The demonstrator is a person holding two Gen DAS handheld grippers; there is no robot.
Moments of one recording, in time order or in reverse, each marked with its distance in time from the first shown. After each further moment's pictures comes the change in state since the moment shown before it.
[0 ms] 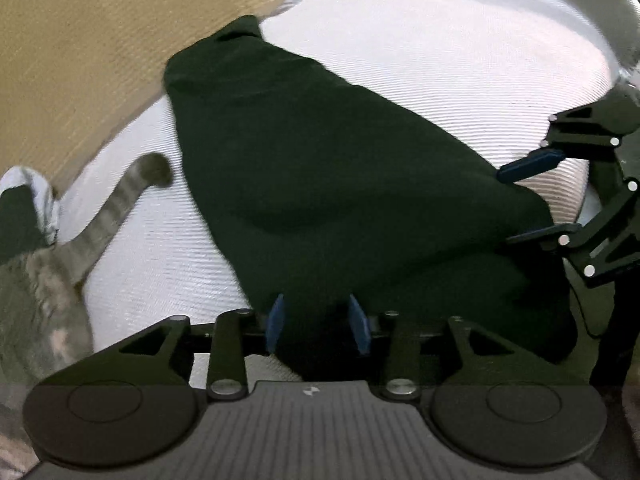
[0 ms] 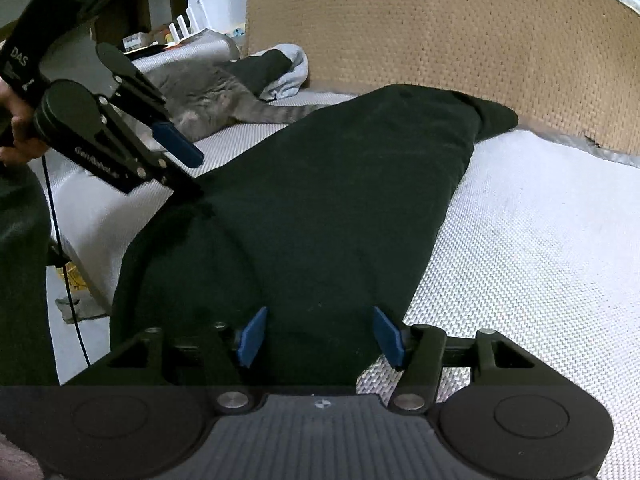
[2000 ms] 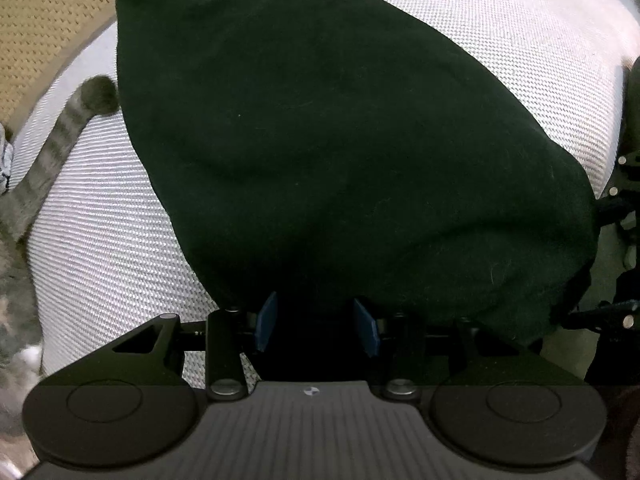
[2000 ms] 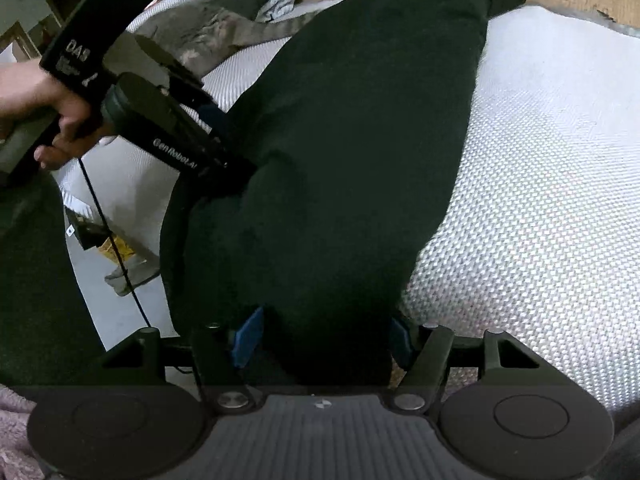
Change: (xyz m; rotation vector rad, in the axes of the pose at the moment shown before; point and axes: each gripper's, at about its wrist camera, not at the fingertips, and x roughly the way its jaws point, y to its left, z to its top) left arm 0.062 -0.003 0.012 -0.049 0.244 -0.045; right arm 0.006 0.010 -0.012 0.185 0.284 0.135
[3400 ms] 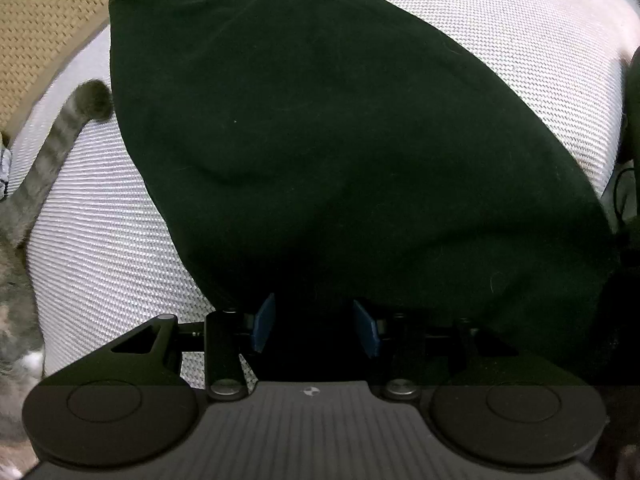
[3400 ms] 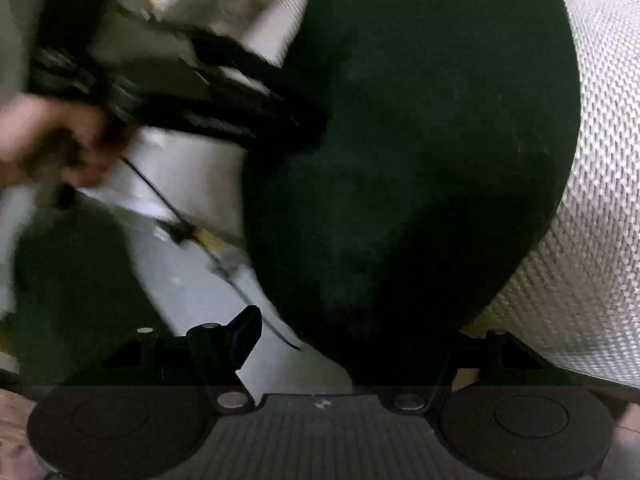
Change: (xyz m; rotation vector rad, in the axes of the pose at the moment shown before) left arm -0.013 -0.006 -0.002 0.020 0.005 -0.007; right arm 0.028 -0.003 0.005 0.234 0.147 0.386
